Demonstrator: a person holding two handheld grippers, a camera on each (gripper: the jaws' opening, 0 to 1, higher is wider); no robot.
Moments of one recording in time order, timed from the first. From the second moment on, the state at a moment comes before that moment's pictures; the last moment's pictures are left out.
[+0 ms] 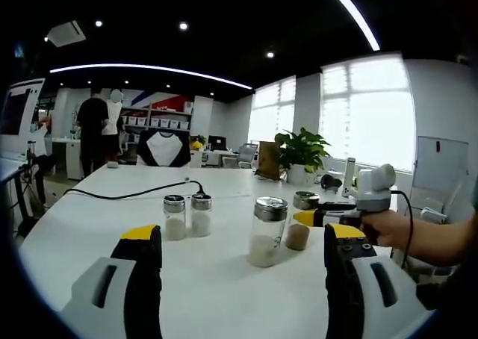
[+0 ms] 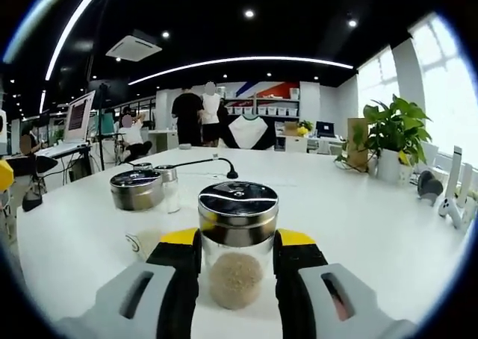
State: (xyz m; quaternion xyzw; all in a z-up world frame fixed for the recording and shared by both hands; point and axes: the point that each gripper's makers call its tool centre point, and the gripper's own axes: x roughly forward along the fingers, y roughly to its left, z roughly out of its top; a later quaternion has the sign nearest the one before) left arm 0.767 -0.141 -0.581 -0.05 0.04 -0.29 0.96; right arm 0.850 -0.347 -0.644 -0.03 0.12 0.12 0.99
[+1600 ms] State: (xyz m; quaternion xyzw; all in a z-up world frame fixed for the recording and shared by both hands) left arm 0.761 -0.134 -0.580 -0.04 0.04 -0.28 0.96; right arm 0.847 -0.343 -0.644 -0.05 0.15 0.21 0.96
